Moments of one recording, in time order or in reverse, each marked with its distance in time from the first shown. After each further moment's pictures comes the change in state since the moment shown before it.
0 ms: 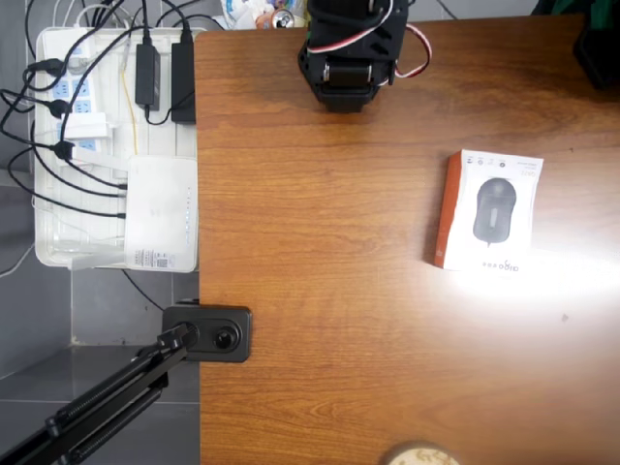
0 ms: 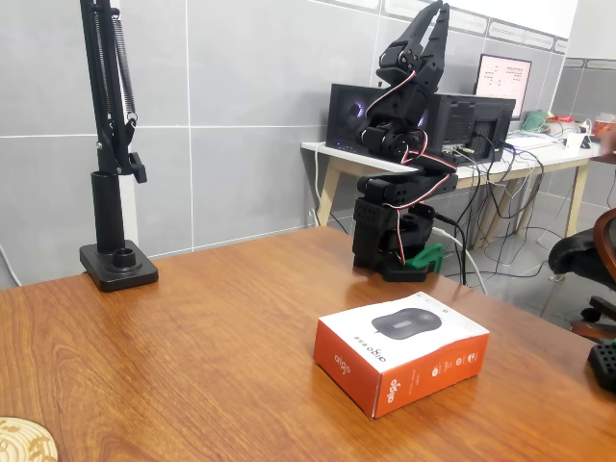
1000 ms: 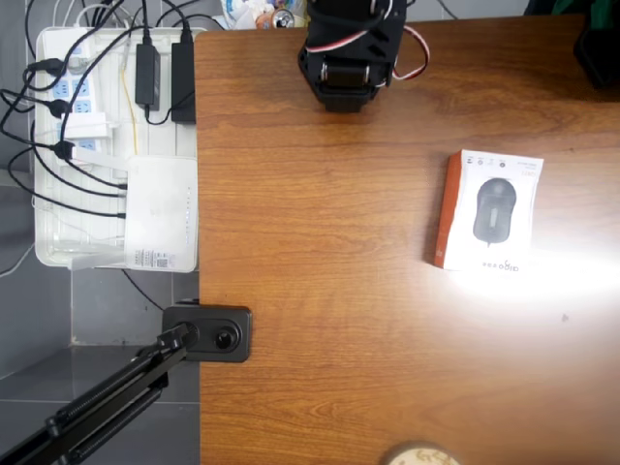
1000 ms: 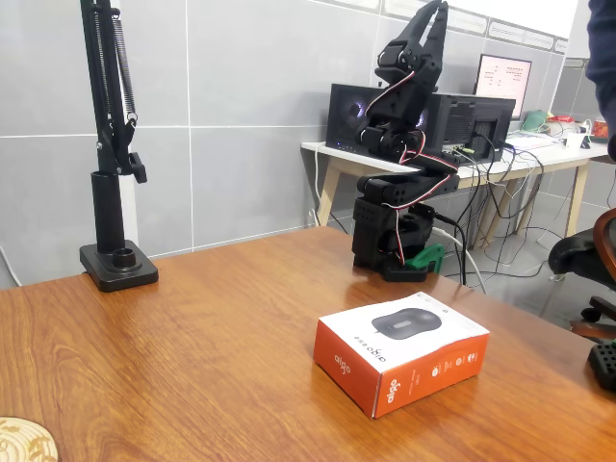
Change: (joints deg) arm 3.6 0.0 0.0 9.2 -7.2
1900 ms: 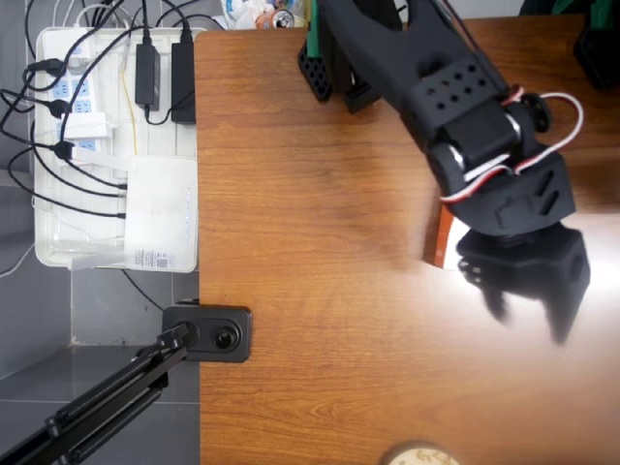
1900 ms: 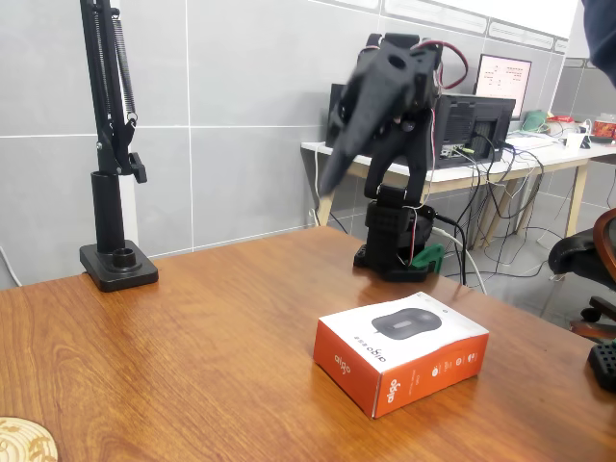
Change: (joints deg) arm -37.3 -64.5 -68.8 137.1 25.2
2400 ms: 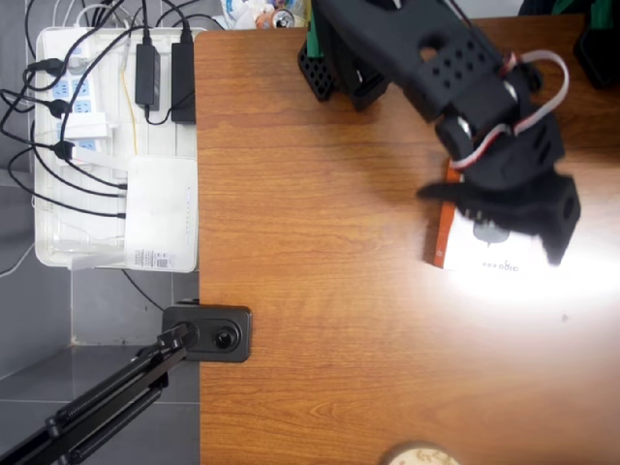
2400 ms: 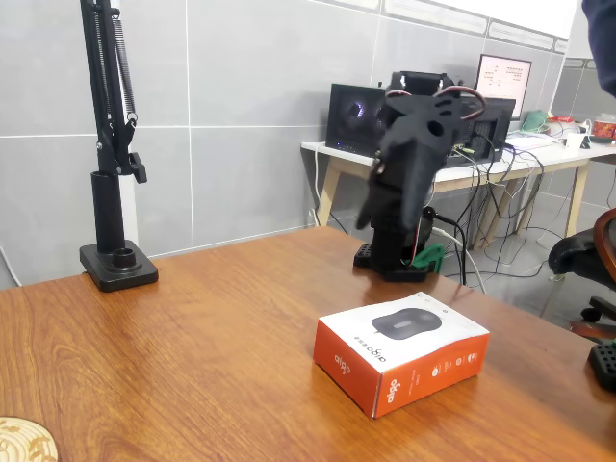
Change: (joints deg) arm -12.8 12.7 21.5 -0.3 -15.6
